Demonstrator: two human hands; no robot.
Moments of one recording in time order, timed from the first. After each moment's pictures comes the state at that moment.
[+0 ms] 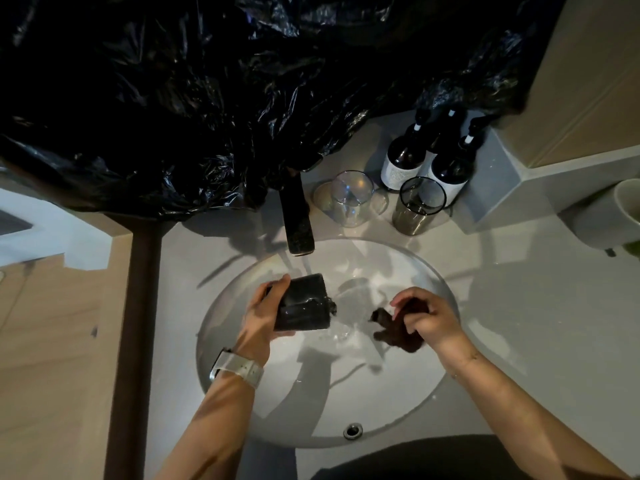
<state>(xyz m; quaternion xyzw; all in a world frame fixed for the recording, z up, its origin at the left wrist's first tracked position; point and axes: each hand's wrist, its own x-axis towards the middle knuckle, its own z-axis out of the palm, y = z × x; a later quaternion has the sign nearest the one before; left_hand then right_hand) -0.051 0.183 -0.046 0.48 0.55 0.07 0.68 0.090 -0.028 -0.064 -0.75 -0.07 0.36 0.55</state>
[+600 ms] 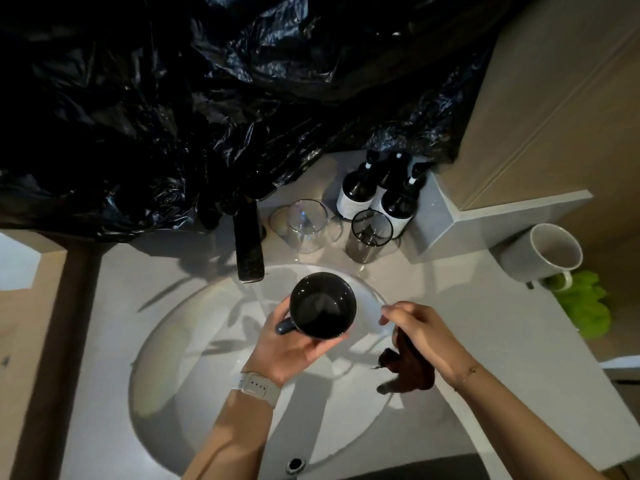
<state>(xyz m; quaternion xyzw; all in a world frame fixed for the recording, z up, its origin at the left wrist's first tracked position) 0.006 0.119 -0.057 0.05 0.28 -0.06 0.96 0.133 -0.063 -0.004 -0.82 -0.09 0.37 0.44</state>
